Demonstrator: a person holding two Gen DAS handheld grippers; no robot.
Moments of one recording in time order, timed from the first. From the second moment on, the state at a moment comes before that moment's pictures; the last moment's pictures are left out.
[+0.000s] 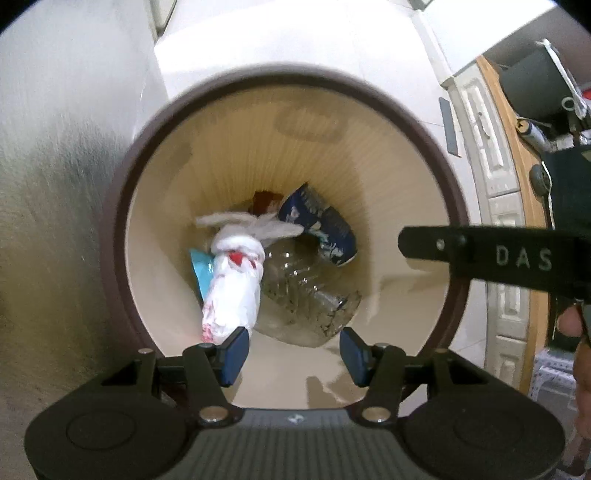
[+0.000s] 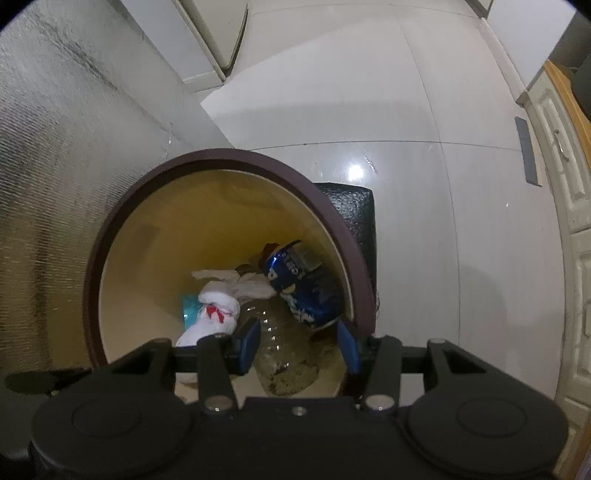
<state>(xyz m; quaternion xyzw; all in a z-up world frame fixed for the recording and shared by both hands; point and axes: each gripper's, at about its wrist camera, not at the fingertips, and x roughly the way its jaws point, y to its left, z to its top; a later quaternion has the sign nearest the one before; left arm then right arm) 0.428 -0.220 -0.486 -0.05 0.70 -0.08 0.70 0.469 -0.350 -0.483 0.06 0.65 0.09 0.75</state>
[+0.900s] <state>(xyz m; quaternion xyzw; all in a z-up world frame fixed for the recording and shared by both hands) 0.430 -0.199 -0.368 -0.02 0.66 -0.02 0.75 0.425 -0.390 -0.383 0.08 0.62 0.08 0.78</state>
